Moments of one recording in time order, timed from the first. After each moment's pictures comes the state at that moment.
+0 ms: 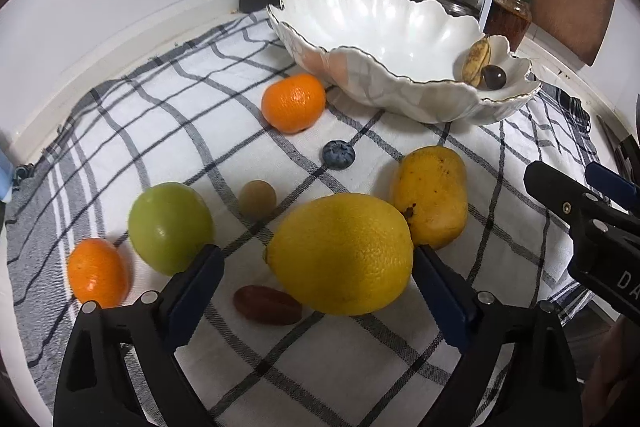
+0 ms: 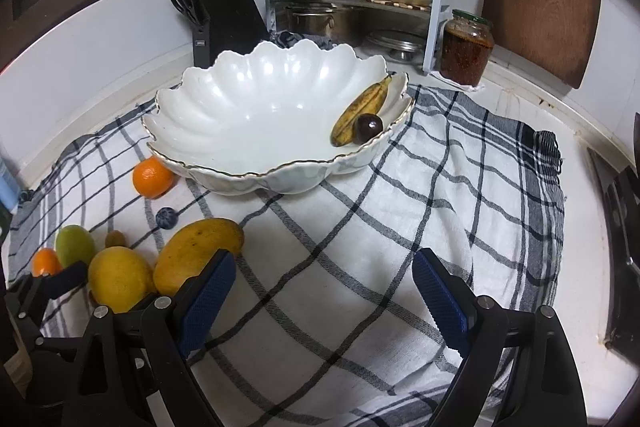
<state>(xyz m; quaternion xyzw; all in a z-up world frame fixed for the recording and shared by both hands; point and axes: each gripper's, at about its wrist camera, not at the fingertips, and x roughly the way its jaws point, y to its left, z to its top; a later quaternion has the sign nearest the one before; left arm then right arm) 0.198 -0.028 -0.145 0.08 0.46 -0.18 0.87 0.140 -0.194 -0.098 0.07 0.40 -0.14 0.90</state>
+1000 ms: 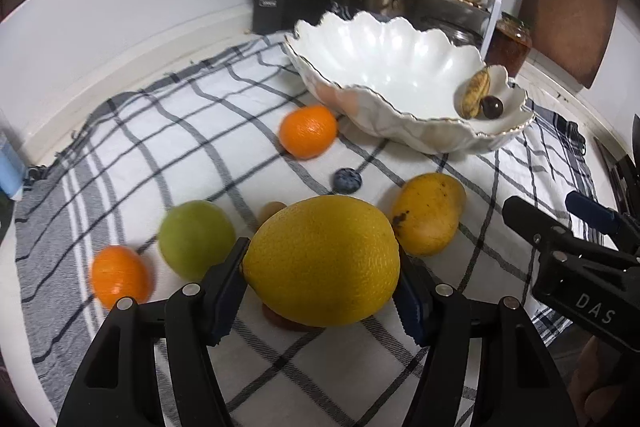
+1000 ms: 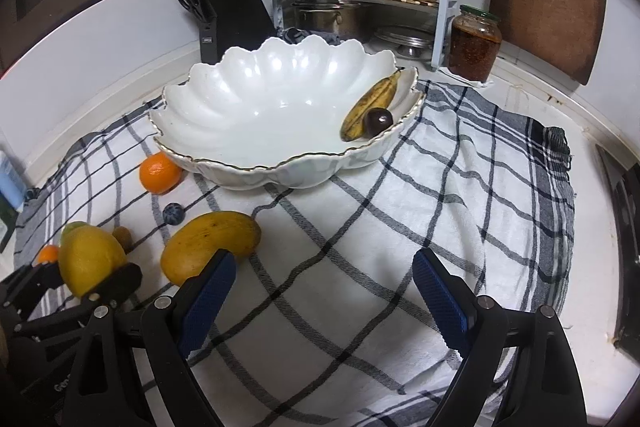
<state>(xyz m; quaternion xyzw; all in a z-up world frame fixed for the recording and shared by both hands) 0.190 -0.015 -0.122 0.06 0.43 -0.17 0.89 0.140 -0.188 -0.100 0.07 0.40 -0.13 0.91</state>
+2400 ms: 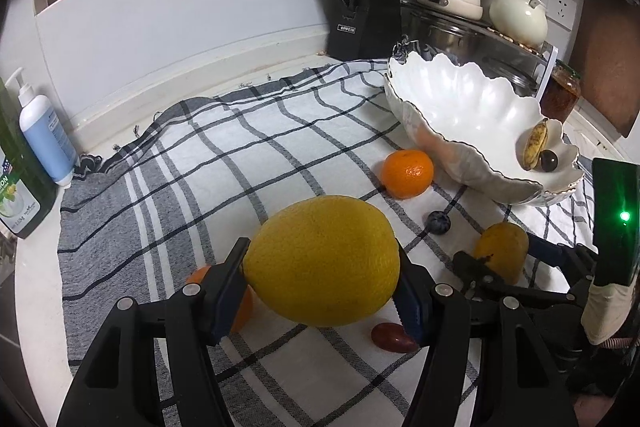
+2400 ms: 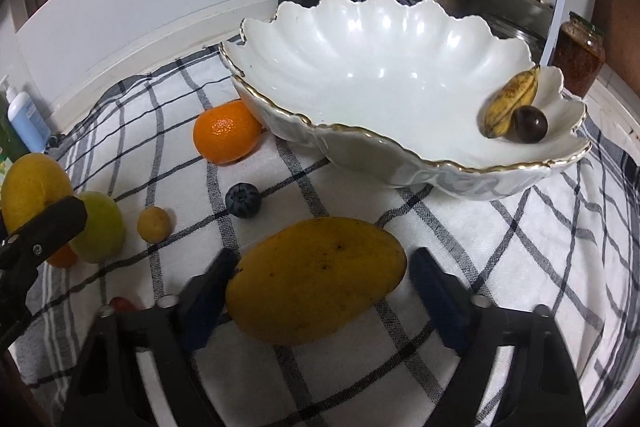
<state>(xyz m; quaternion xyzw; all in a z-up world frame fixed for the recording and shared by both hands) 0.209 0.039 -0.108 0.02 0.40 -0.09 0.91 0.204 -0.134 -0.143 0.03 0.44 -0.02 0.90</state>
